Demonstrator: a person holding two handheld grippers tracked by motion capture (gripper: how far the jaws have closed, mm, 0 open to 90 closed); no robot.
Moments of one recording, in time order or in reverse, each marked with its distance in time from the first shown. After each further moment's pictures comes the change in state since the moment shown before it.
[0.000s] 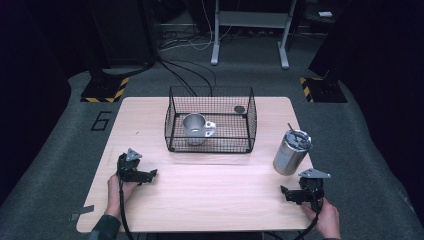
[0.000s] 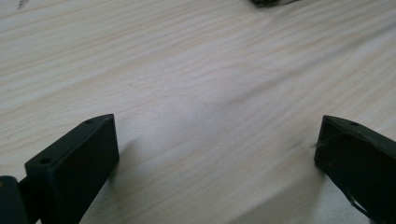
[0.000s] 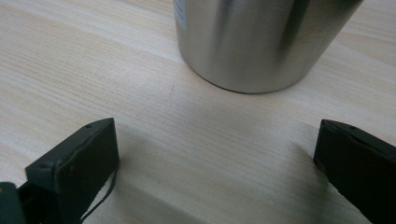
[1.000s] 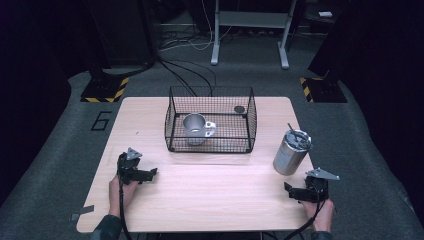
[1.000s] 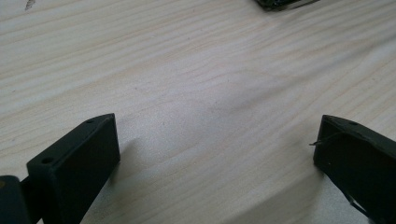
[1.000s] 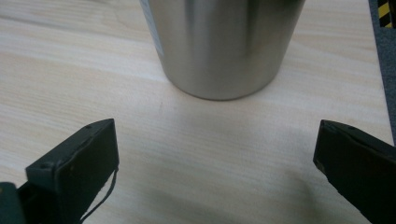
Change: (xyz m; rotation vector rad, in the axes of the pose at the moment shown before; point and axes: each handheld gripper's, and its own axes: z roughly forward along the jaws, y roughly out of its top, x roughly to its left) left arm -0.002 0.002 0.004 -0.016 0.021 -0.019; right arm -0.003 0.001 -0.014 -0.066 -0.028 0.141
